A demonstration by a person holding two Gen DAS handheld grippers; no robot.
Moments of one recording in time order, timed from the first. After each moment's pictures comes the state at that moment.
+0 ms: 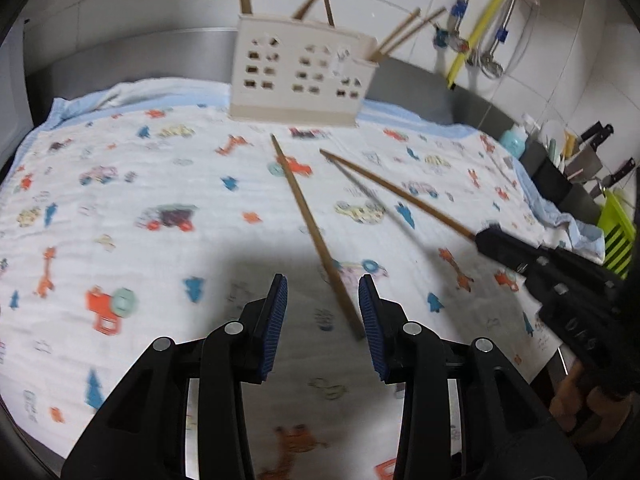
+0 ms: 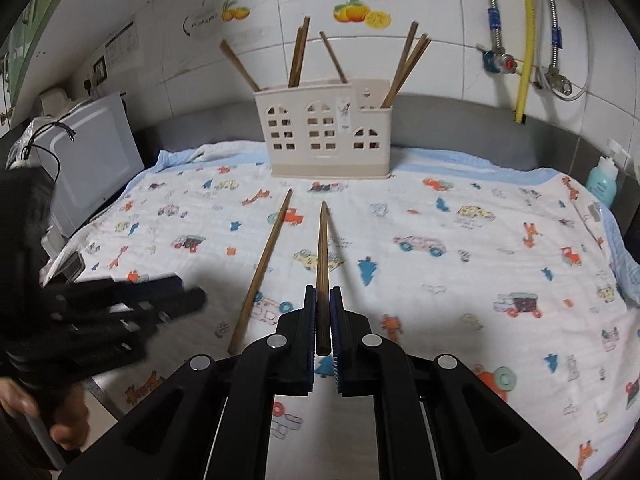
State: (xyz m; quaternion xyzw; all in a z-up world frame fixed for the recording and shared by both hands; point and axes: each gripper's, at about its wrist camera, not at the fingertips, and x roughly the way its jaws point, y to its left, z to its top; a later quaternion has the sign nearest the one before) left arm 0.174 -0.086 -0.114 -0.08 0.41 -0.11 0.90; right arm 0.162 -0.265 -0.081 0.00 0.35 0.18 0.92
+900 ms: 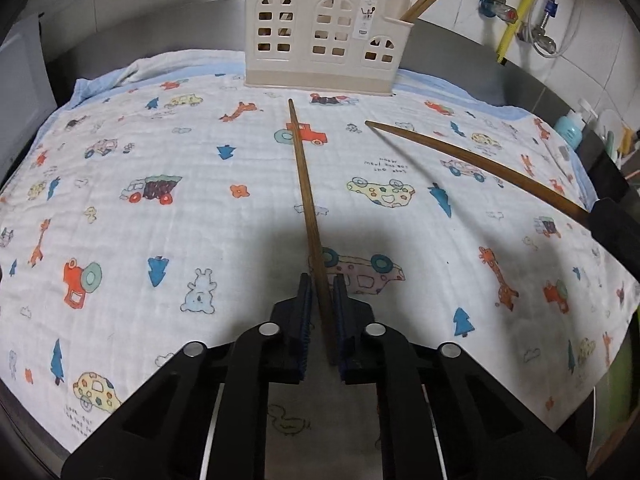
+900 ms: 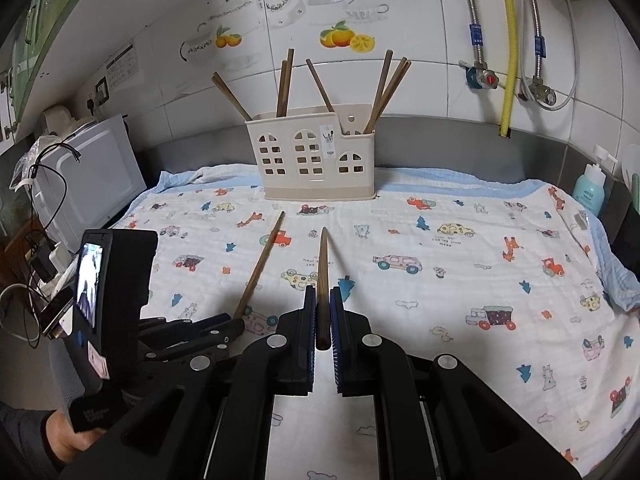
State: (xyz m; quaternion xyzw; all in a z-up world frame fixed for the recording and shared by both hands) left arm 0.201 -0.120 -0.139 -0.07 0.45 -0.02 0.89; right arm 0.153 -0.285 -0.060 0.01 0.32 0.18 0.93
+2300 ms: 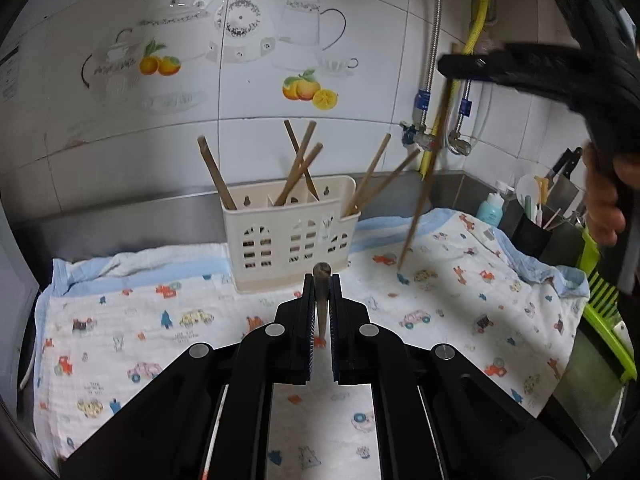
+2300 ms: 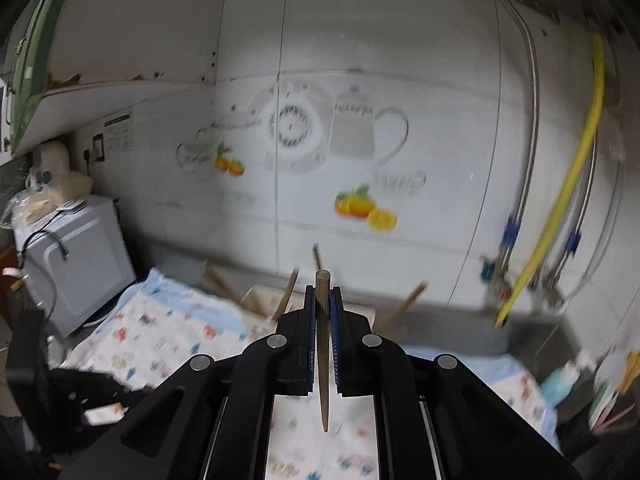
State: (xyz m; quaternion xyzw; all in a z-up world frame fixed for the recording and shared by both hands) left arm 0.234 -0.054 0.025 -0.01 0.27 -0.16 0.95; right arm 0.295 -0.239 0.146 -0.06 0.21 0.18 0.96
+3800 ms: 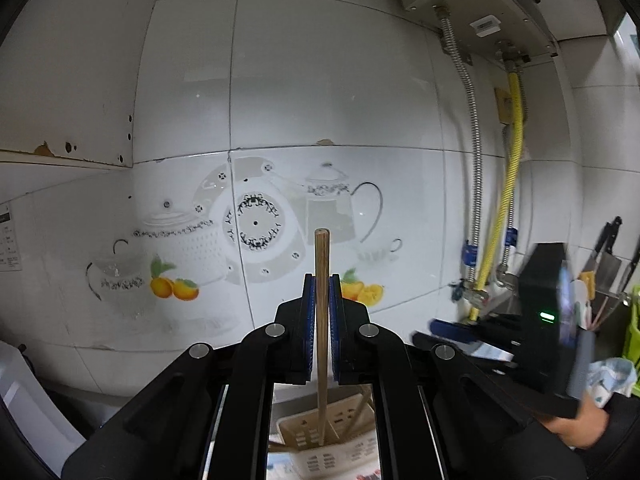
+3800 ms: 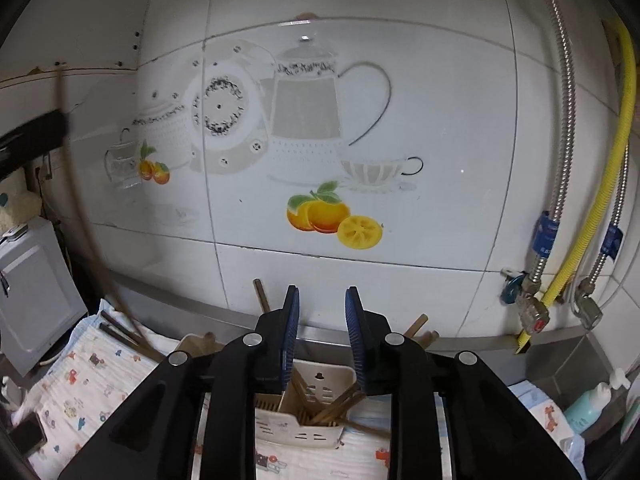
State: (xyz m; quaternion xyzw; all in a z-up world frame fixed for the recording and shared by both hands) left arm 0.335 -0.065 0.174 0.04 0.08 -0.10 0.99; right arm 0.400 -0.238 0.097 -0.04 0.21 0.15 0.97
